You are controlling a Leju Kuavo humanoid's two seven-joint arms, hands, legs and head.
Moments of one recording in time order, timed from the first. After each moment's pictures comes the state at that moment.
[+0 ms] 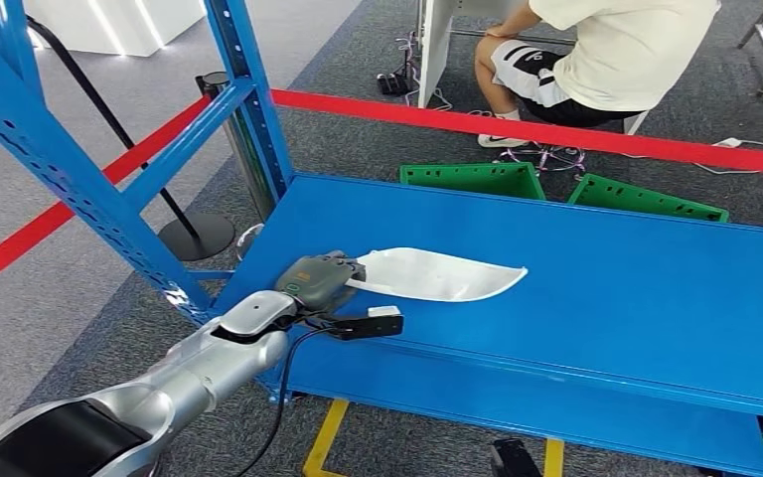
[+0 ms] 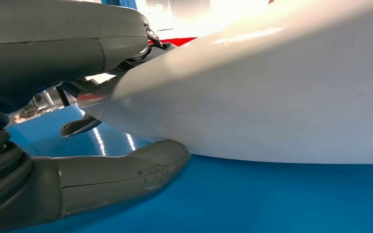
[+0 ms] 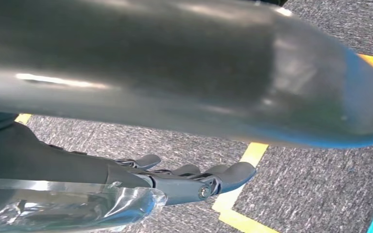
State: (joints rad) left arm -0.60 -0.12 -0.75 -0.43 -1.11 0.35 -0.08; right arm -0.12 0.16 -0.45 -0.20 0.73 -0.18 -0.18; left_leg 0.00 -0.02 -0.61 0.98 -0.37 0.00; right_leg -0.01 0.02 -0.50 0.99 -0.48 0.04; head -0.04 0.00
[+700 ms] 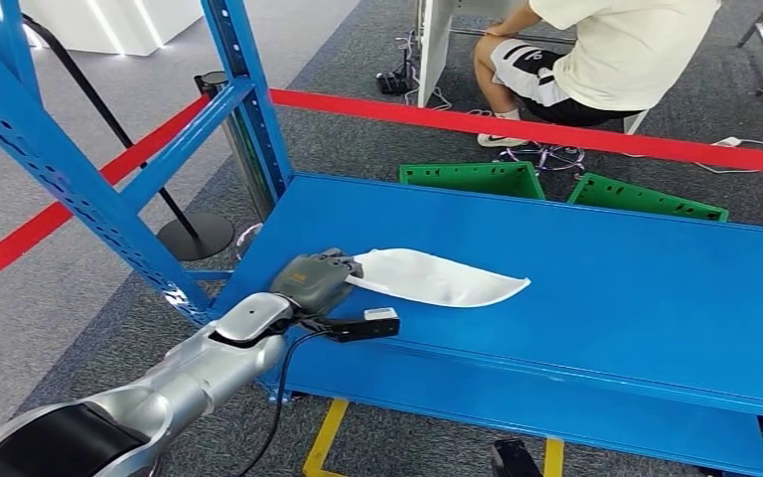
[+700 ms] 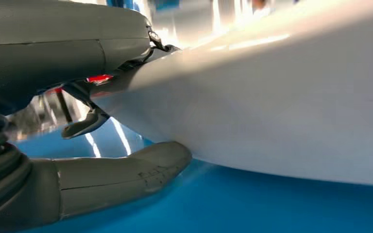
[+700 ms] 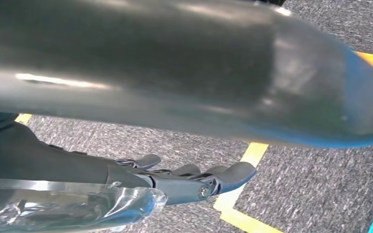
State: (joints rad) left arm -0.59 -0.12 -0.74 -0.43 -1.14 0.52 -0.08; right arm -0.12 0.16 -0.45 -0.20 0.73 -0.18 -0.18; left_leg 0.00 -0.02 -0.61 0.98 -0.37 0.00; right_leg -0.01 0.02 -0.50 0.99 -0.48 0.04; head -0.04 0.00
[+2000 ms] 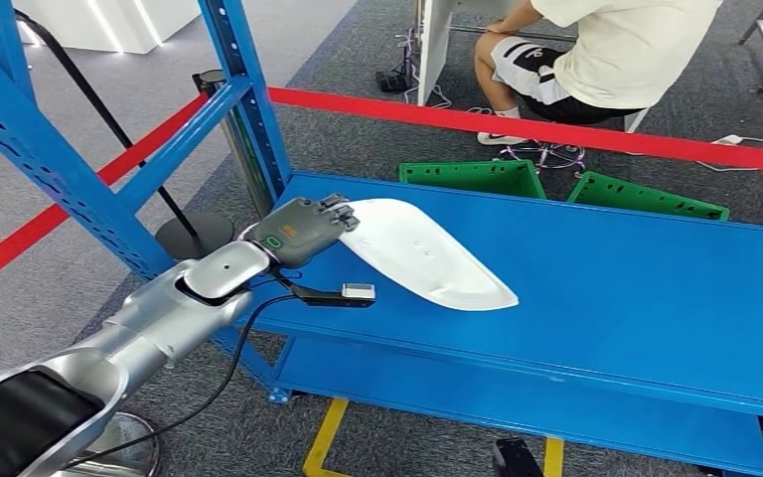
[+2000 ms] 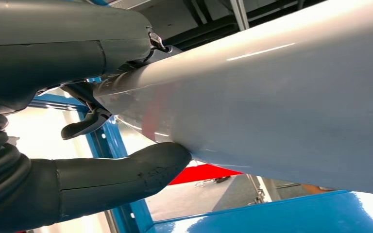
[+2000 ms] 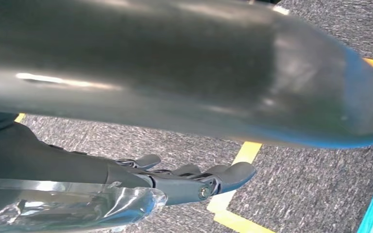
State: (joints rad) left arm -0.72 0.04 -0.89 -0.66 -1.33 0.52 -0.13; right arm -0.12 0.16 -0.45 -0.20 0.72 -0.18 -0.21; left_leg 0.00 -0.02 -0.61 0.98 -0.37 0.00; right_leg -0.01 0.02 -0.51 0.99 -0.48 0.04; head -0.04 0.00
